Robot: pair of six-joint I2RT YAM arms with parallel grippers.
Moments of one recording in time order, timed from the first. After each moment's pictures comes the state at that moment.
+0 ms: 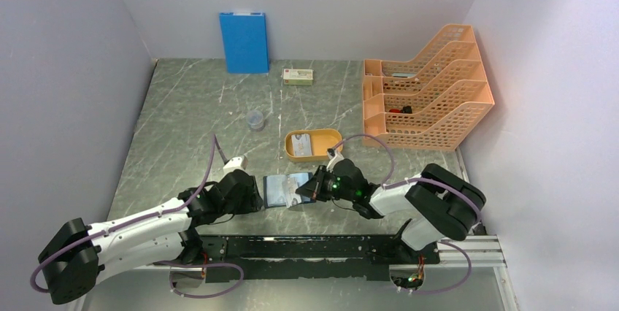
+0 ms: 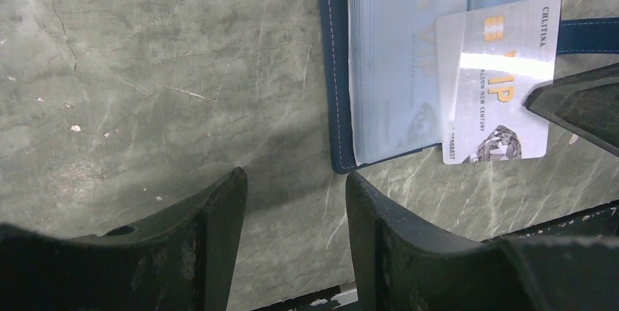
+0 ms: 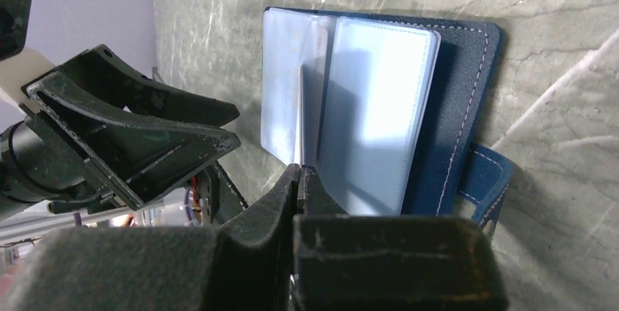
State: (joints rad) left arm -0.91 0.88 0.34 -0.37 -0.24 -0.94; right arm 0.87 1.50 0.29 0.74 -0.20 1.04
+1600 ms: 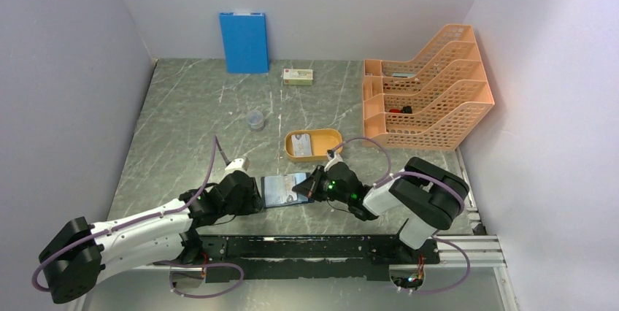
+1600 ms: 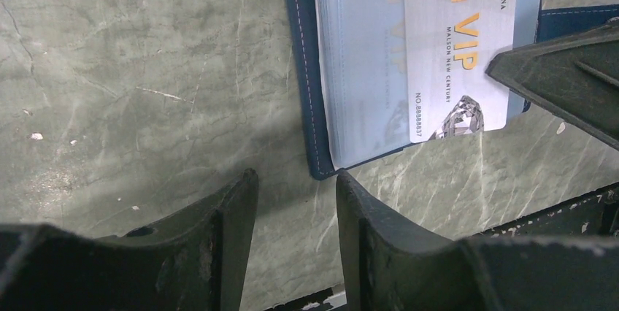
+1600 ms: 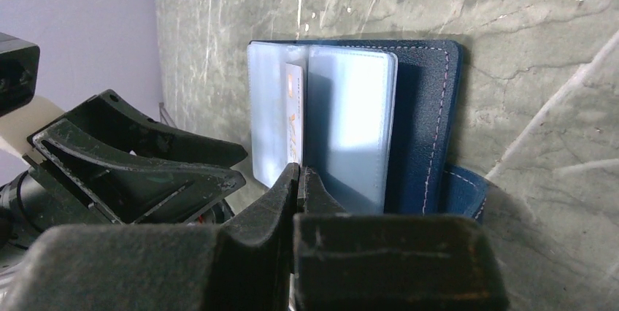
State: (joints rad) left arm -0.91 0.89 0.30 -0.30 -0.20 -0.94; right arm 0.91 1.62 0.30 0.87 -0.08 1.13
